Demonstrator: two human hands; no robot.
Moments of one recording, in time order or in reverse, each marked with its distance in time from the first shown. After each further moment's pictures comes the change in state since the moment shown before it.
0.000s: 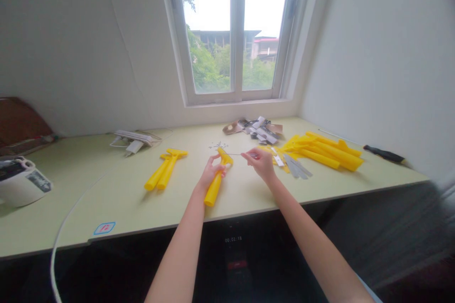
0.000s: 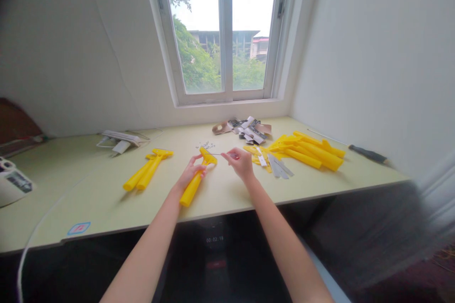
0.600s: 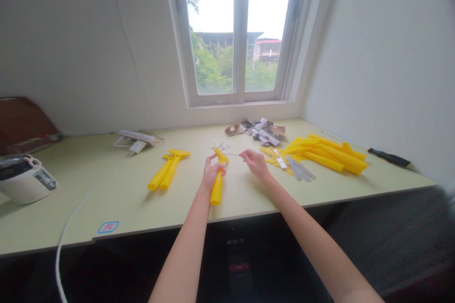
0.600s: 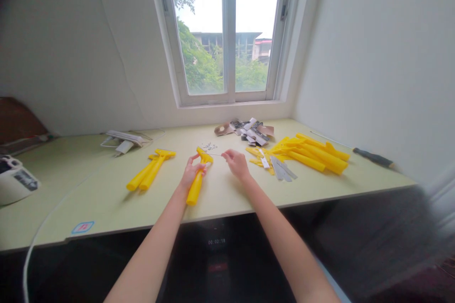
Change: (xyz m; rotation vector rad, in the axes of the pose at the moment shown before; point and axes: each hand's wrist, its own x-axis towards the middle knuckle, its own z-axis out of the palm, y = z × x) left_hand -0.003 0.001 0.004 -0.086 0.166 0.104; right_hand 0.010 0.017 0.021 -0.117 -0.134 -0.004
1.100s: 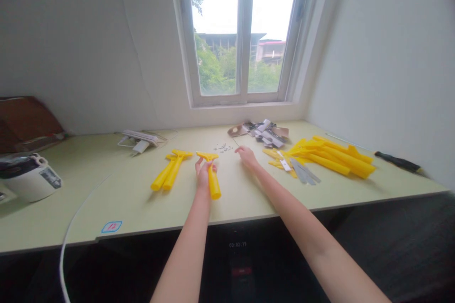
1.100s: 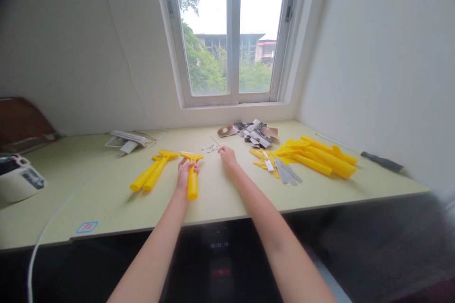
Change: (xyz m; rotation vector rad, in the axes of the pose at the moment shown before) left_hand 0.002 0.008 -0.010 -0.380 0.327 0.090; right_hand 0.045 0.019 0.048 0.005 -0.087 0.361
